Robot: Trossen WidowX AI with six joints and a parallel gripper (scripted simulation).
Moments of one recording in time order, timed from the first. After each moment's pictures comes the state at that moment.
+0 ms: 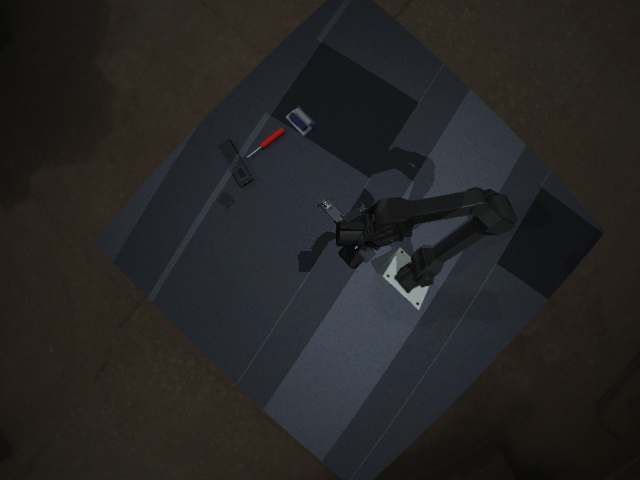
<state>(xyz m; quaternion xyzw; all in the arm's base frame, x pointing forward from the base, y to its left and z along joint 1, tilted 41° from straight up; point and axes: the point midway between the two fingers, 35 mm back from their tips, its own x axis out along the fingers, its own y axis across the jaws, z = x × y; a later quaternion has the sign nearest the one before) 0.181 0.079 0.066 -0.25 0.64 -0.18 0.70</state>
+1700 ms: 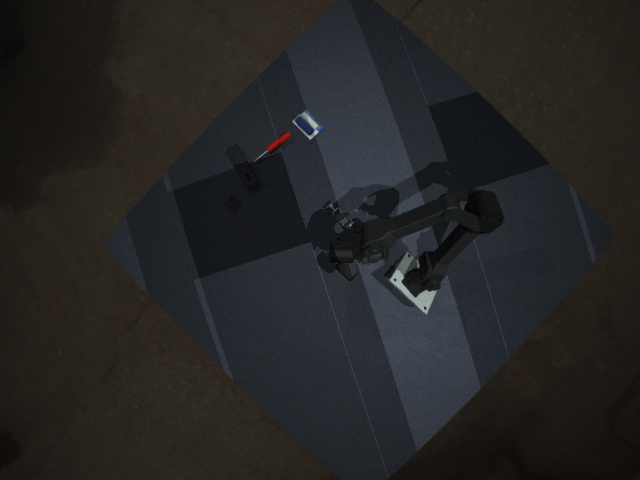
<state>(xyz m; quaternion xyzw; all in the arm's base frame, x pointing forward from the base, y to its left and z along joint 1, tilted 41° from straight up) 0.182 0.056 -0.014 -0.29 0.64 -0.20 0.69</state>
